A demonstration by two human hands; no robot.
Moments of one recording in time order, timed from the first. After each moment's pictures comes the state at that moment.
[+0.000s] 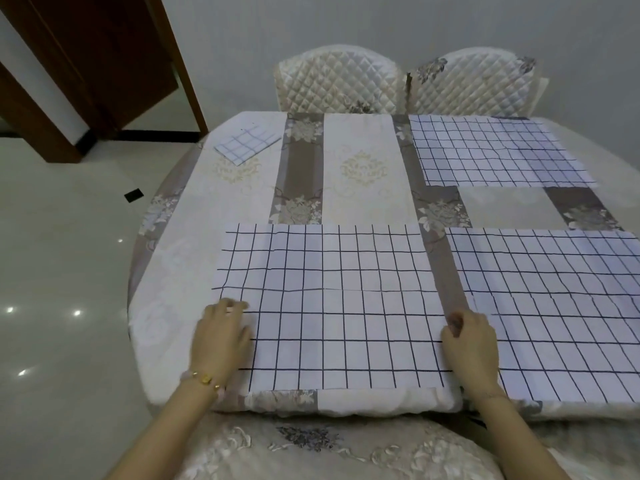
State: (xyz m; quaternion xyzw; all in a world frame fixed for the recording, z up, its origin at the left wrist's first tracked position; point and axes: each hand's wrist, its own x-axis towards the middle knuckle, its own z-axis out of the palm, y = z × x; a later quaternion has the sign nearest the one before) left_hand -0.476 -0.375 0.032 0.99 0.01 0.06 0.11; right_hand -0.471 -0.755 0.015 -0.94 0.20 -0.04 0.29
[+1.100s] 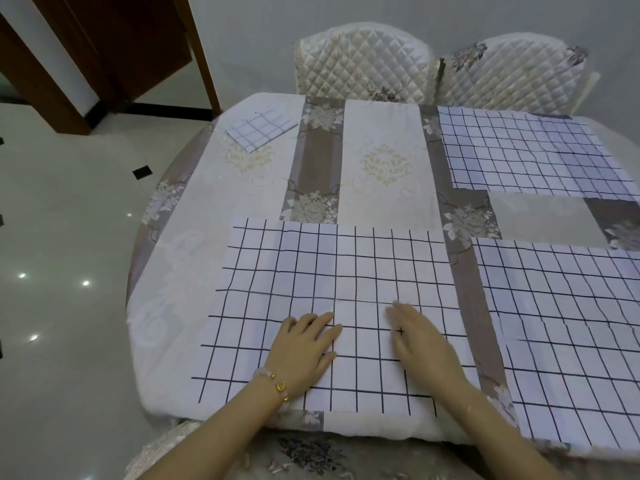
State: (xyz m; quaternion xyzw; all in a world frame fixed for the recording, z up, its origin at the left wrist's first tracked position) left_hand -0.452 -0.452 -0.025 0.97 -0.23 0.04 0.05; right_hand -0.436 -0.687 0.024 -0.97 -0.10 0.12 0.20
